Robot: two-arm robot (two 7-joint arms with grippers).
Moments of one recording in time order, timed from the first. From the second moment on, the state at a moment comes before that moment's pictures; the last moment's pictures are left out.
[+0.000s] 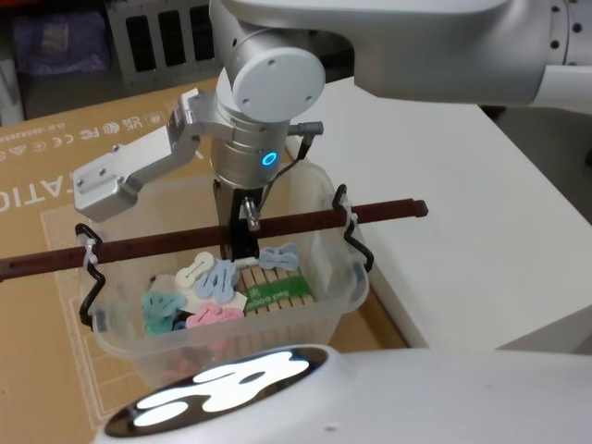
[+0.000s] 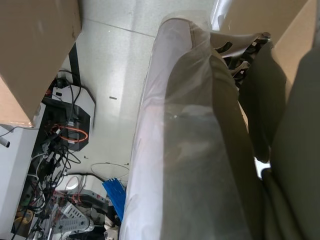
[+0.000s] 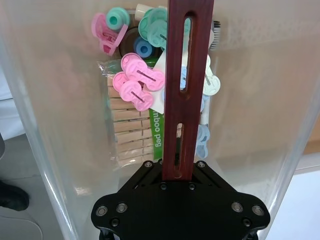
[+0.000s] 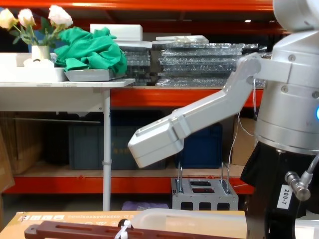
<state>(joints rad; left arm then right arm) -1.47 0.98 1.56 -0.90 0.05 0.15 -1.47 1.31 0.56 -1.53 -1.63 -0.34 -0.38 1.31</state>
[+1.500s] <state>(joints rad) -1.47 0.98 1.56 -0.90 0.05 0.15 -1.47 1.39 0.77 -1.33 -1.60 -0.10 -0.35 1.39</state>
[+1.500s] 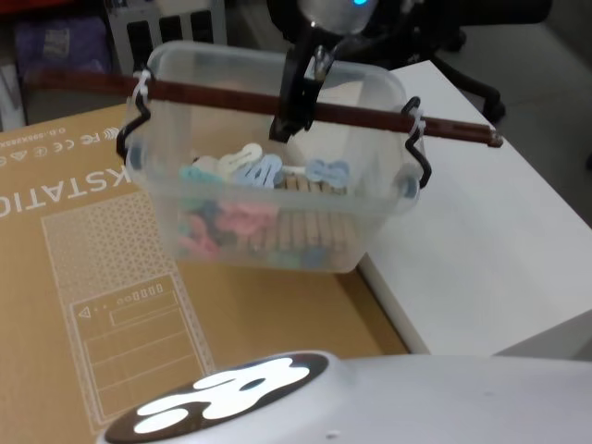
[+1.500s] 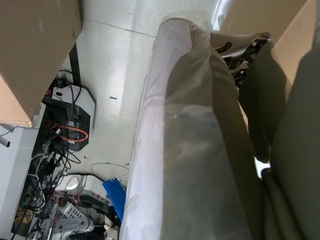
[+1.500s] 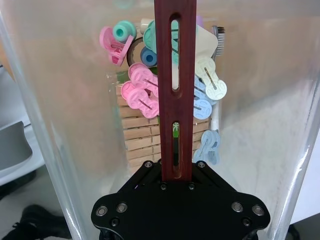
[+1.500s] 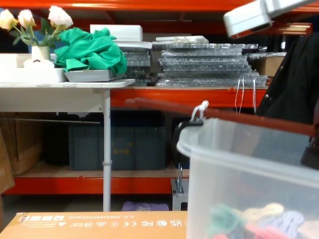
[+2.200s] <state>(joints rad) -1.47 0.98 1.56 -0.90 0.05 0.15 -1.47 1.42 0.87 -1.23 -1.41 -0.06 -0.28 1.43</state>
